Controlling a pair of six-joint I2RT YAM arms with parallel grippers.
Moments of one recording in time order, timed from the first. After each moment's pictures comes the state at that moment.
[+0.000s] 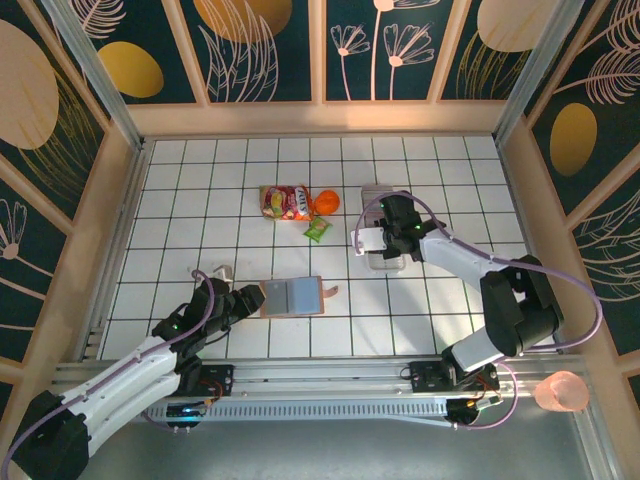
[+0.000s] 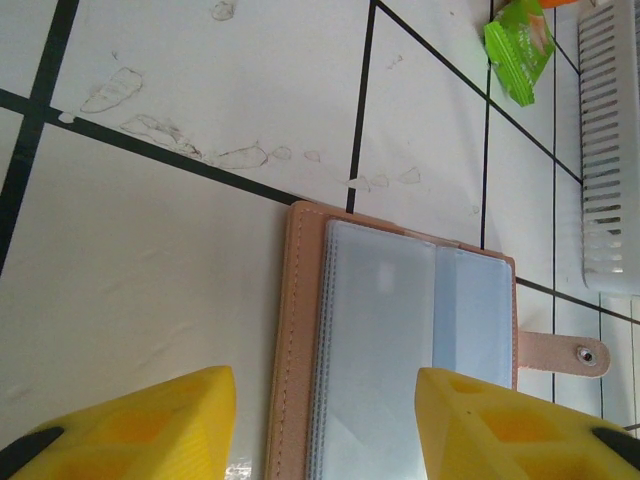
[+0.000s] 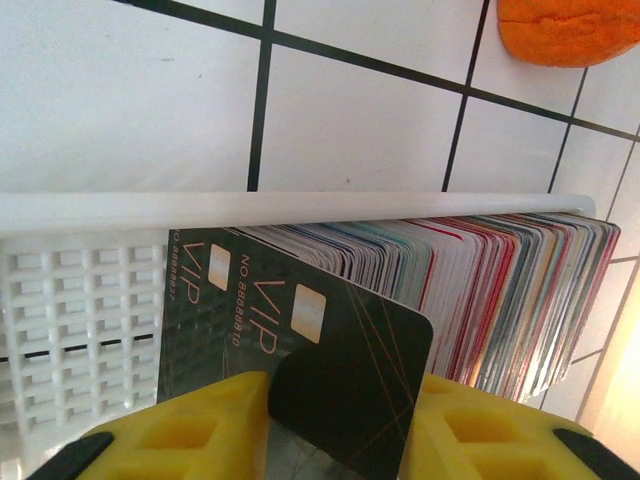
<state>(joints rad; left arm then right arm) -0.61 0.67 0.12 -0.14 0.04 -1.02 0.48 1.50 0.87 -0.33 0.07 -1.37</state>
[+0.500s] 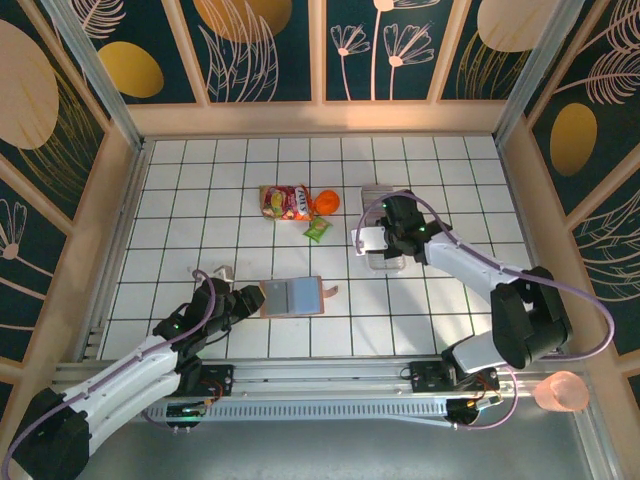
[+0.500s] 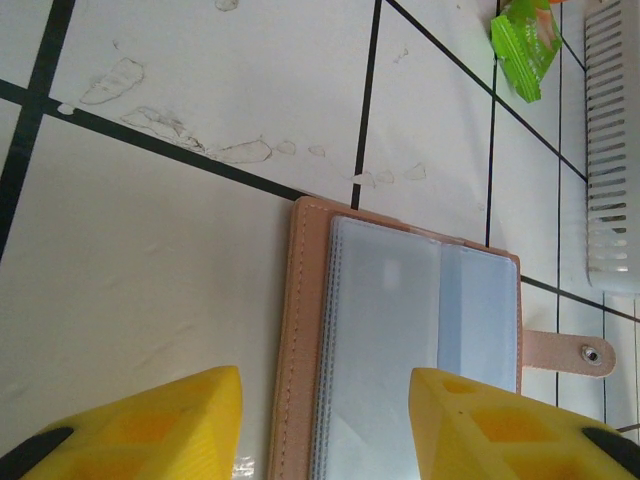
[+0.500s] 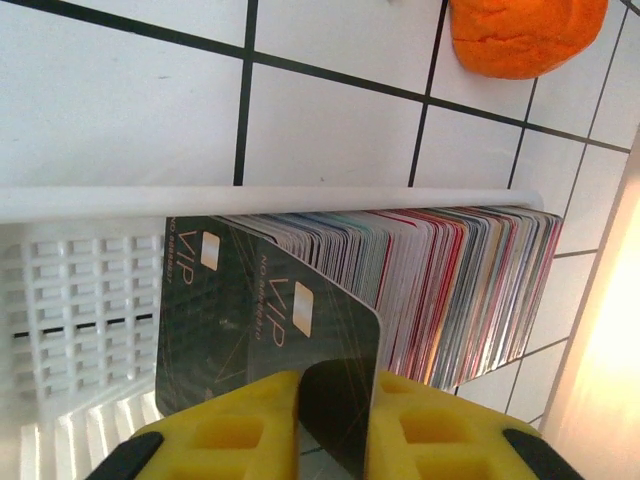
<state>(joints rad) -0.61 0.69 0.12 -0.12 0.05 -1.02 0.50 1.41 0.87 -0.37 0.07 -1.36</state>
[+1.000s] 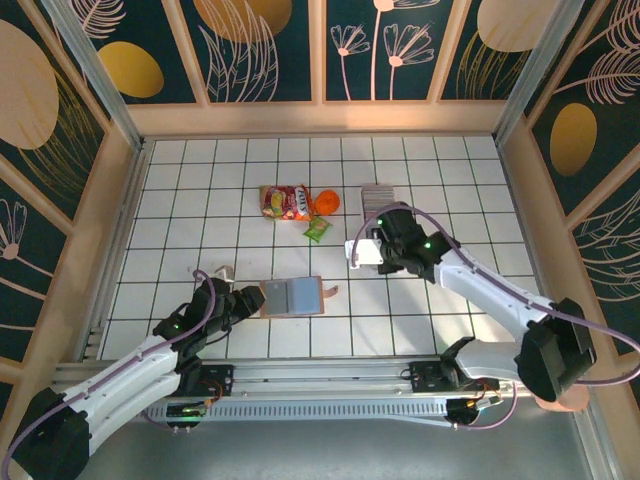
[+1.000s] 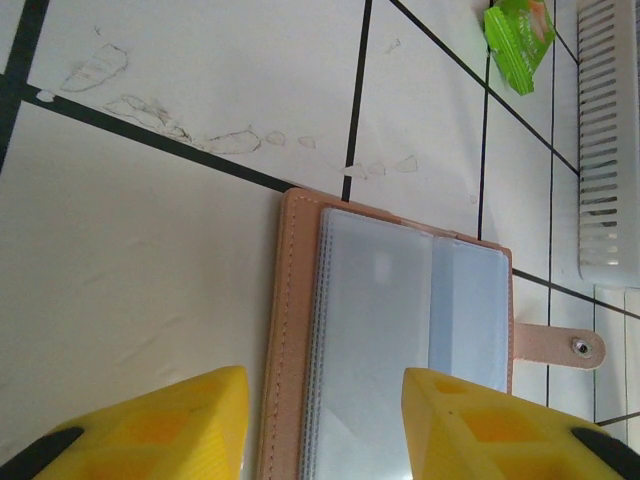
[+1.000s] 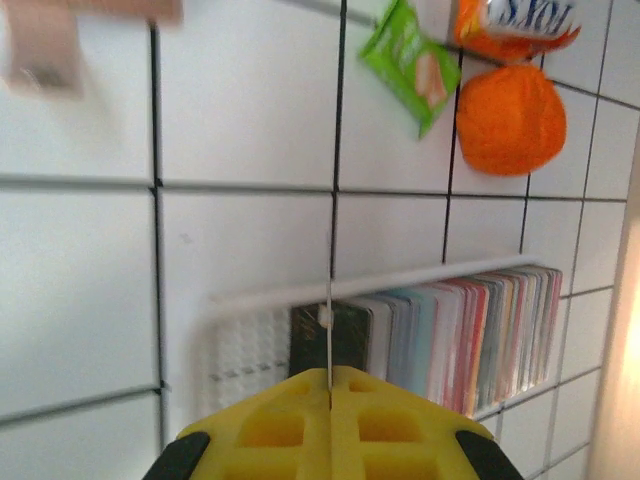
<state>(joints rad) -0.61 0.69 0.12 -0.12 0.07 -1.03 0.73 1.19 0.87 -0.58 0.07 -1.03</state>
